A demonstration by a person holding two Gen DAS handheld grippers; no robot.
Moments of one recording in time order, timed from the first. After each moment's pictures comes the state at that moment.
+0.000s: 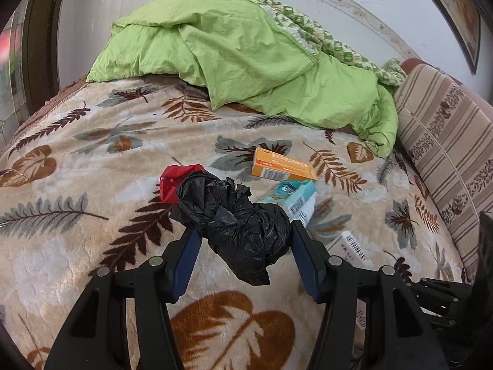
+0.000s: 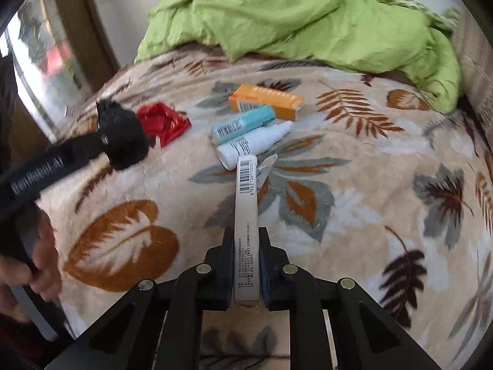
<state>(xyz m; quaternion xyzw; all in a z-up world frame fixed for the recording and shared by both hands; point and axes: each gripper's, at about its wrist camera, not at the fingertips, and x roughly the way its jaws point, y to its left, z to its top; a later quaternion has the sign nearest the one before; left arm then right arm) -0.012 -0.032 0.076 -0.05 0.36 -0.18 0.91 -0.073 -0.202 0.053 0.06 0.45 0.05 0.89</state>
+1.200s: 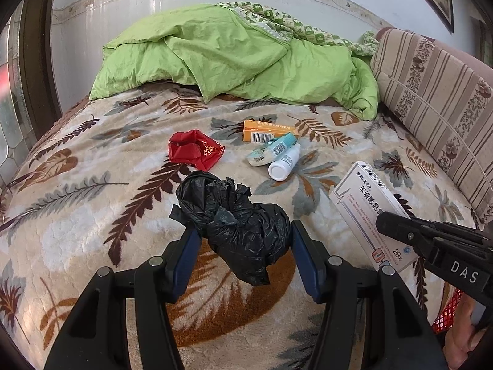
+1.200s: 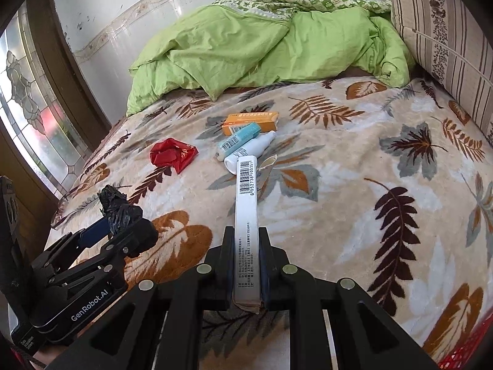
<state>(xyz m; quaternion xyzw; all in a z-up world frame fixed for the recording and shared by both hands) -0.099 -0.026 0.063 0.03 0.34 -0.19 0.92 -0.142 -0.189 0.067 0.15 0.37 0.00 0.92</state>
